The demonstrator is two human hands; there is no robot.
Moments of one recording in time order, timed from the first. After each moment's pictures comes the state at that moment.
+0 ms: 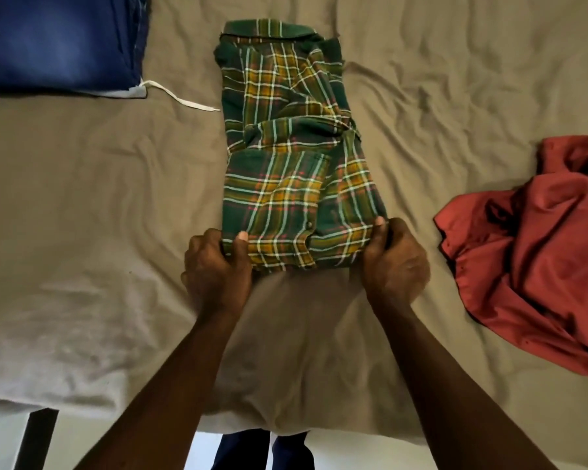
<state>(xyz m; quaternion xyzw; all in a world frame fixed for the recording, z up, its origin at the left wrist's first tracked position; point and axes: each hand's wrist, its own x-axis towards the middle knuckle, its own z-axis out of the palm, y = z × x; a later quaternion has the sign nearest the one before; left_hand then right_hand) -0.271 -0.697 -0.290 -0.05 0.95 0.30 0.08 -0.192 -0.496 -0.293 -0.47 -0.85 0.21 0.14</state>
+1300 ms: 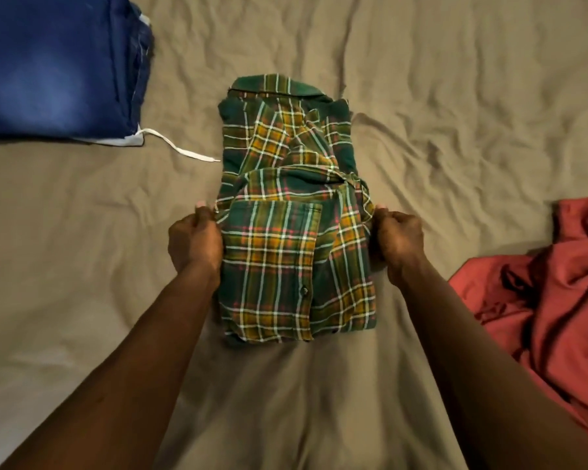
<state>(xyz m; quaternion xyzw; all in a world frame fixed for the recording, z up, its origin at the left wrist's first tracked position) -0.419 -0.652 -0.299 -0.28 0.83 0.47 0.10 -0.321 -0.410 -0.299 -0.54 -0.68 0.49 0.01</state>
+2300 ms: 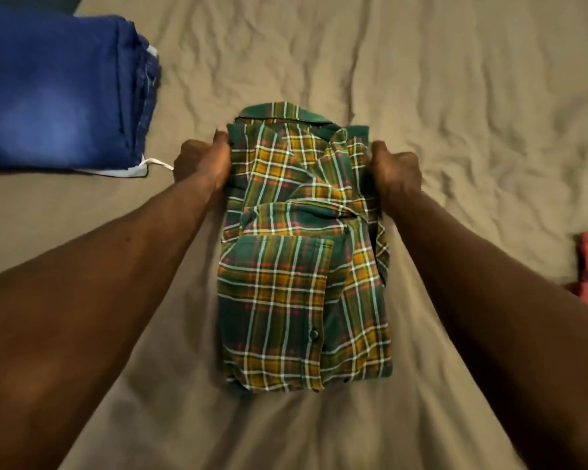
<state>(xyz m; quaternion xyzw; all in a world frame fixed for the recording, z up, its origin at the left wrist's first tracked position) -0.583 -0.604 -0.285 -0.20 0.88 0.42 0.14 -0.470 -0.360 -0.292 -0.54 -0.72 0.44 0.05</state>
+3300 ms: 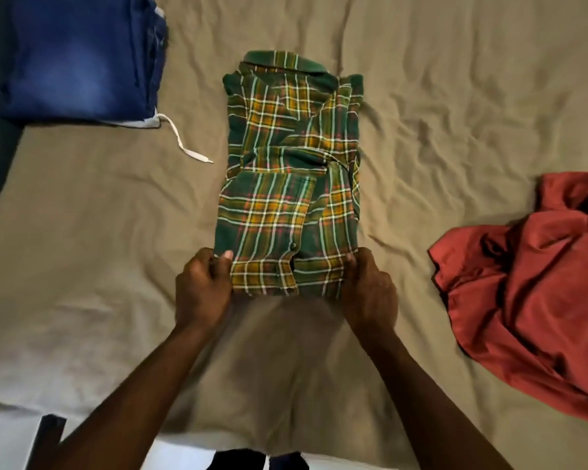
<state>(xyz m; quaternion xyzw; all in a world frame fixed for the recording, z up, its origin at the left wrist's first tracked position) -0.298 -0.712 -0.276 -0.06 0.93 0.35 0.12 -0.198 -0.495 -0.272 -0.35 -0.89 0.30 -0.03</state>
